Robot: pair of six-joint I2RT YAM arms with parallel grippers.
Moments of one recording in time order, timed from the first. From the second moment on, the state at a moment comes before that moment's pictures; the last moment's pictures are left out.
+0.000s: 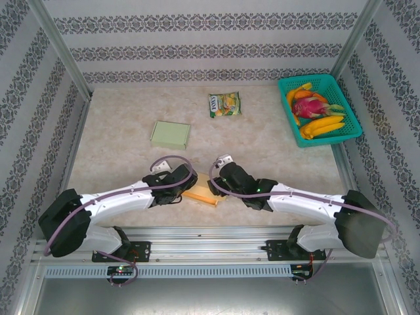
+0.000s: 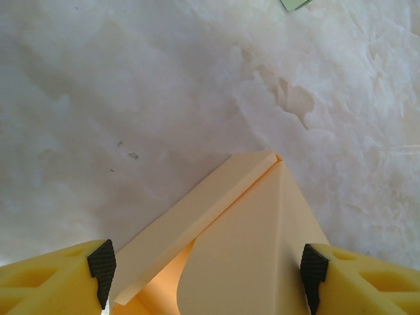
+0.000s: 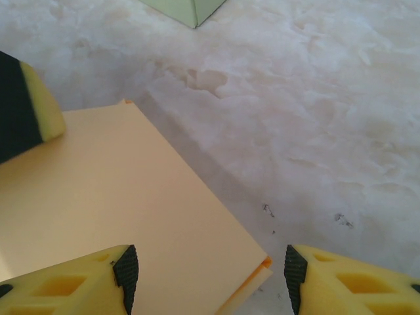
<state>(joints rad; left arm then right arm) -0.86 1.34 0.73 -0.45 -0.41 -1.50 0.95 1.30 0.67 -0.14 0.23 0.39</state>
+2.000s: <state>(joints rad) -0.71 1.31 0.69 -0.35 -0.23 -0.92 0.84 1.52 0.63 0.13 0.17 0.23</state>
